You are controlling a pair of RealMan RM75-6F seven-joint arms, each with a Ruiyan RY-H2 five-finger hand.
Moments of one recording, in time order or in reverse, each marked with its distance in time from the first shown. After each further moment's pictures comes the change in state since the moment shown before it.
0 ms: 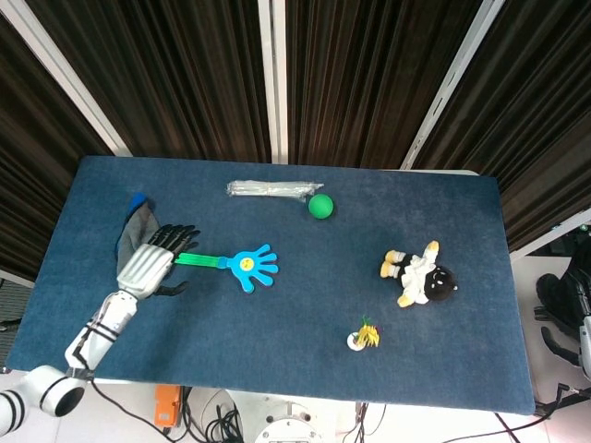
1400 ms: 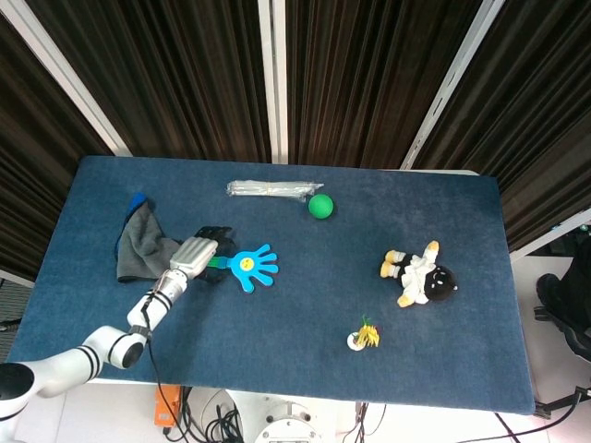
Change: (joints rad) left arm -0.233 -0.279 -0.015 0.344 -0.219 -0.303 -0.041; right arm -0.021 -0.012 0.032 0.109 0.047 -0.042 0.116
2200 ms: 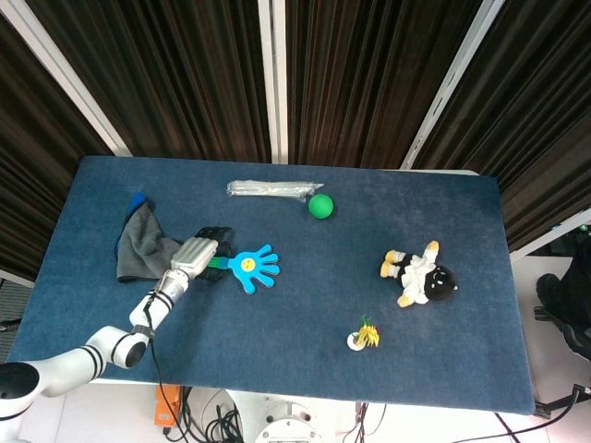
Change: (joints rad) left arm -0.004 -0.019 0.002 0.016 -0.023 0.005 -0.026; right arm 0.007 -0.011 0.009 0.011 0.006 -0.020 0.002
